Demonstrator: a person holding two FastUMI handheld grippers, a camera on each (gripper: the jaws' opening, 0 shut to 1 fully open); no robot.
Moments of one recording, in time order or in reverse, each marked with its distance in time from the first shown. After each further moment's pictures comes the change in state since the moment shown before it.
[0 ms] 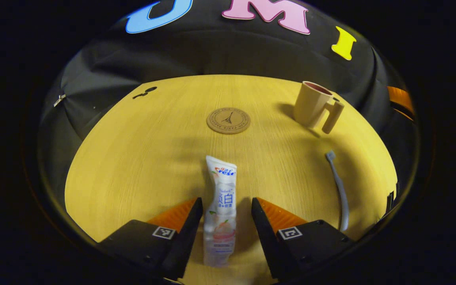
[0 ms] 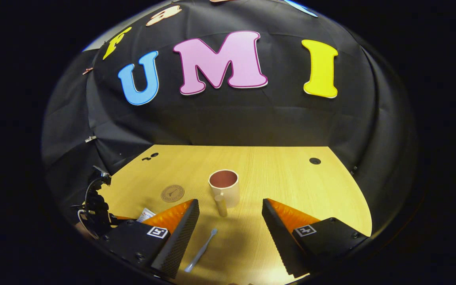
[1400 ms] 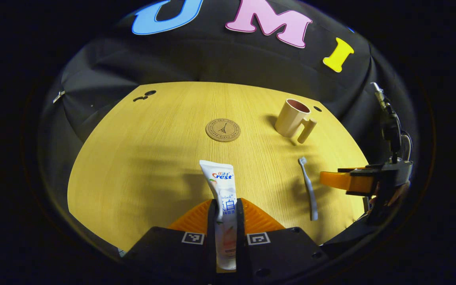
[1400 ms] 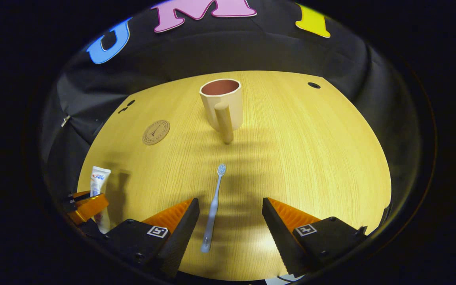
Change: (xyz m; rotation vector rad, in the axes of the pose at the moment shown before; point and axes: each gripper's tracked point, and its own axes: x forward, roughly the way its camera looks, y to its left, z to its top) left arm -0.083 0.005 0.010 -0.035 -0.016 -0.128; right arm 0.016 0.036 -0.155 0.116 0.492 -0.138
